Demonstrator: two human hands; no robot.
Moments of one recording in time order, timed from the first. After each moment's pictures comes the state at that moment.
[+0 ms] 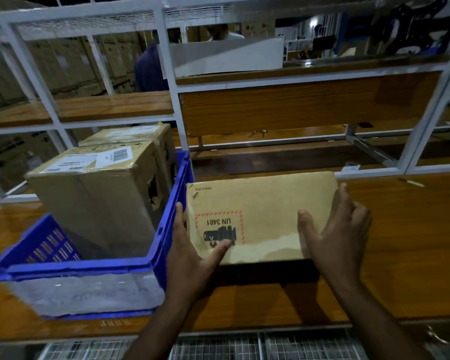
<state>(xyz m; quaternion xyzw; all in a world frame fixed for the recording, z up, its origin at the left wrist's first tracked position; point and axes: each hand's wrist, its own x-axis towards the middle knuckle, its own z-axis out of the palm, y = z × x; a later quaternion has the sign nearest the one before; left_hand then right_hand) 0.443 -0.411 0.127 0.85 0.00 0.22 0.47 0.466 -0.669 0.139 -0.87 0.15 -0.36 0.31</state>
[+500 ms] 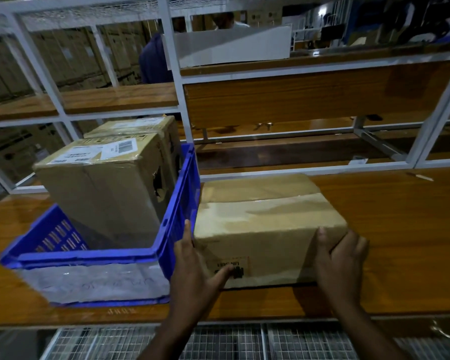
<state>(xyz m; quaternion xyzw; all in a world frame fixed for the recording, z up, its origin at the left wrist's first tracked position) 0.424 -0.405 0.083 0.90 0.01 0.20 0.39 0.451 -0.668 0.070 -0.83 0.17 -0.32 0.42</state>
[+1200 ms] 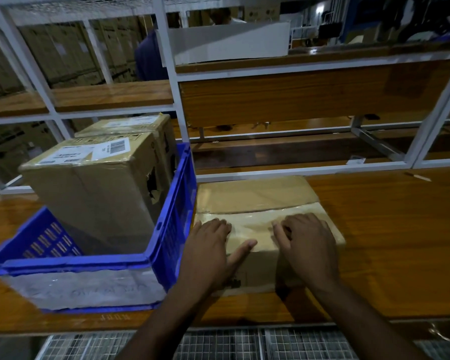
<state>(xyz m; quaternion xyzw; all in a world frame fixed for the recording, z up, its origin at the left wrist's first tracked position) 0.468 -0.430 0.125 0.98 -0.12 0.12 0.13 0.481 -0.637 0.112 -0.95 0.00 -0.27 0.13</state>
